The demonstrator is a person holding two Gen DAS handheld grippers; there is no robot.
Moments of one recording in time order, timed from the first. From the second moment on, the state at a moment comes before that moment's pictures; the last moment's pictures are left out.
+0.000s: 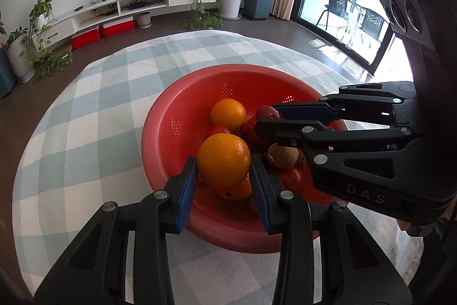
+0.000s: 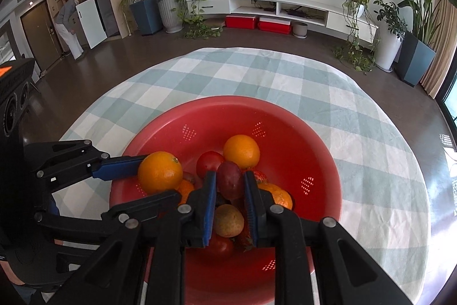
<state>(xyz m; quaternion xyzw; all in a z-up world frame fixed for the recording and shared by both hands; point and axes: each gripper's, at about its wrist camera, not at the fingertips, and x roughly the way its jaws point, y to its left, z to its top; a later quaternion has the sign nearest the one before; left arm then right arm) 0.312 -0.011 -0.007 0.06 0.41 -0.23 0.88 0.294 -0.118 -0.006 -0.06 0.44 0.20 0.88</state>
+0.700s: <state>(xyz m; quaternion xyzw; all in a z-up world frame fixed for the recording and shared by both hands) 0.294 -0.007 0.010 0.05 0.38 -0.21 0.90 0.274 -0.128 0.011 -0.07 0.41 0.17 0.89</state>
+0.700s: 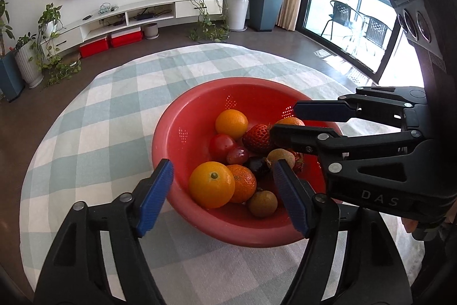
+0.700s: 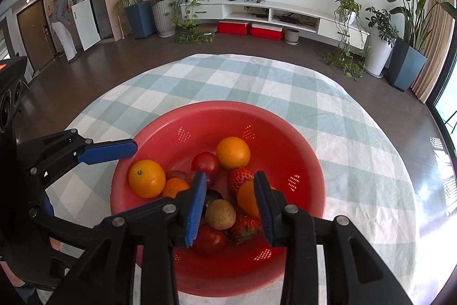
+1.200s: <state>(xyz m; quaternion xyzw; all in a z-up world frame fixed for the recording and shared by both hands) 0.181 0.015 0.072 0.05 0.22 -0.06 0.97 0.136 -0.185 0.065 0.01 0.21 0.10 0.97</state>
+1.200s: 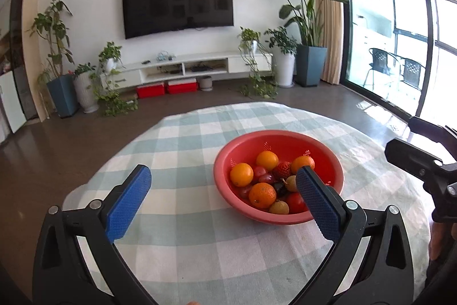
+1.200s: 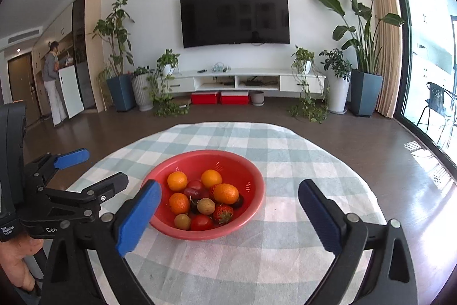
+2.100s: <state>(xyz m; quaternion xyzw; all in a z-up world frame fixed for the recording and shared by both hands) 0.096 -0.008 0.013 0.01 0.32 0.01 0.95 0.040 -0.196 0.043 0.01 0.15 0.05 0.99</state>
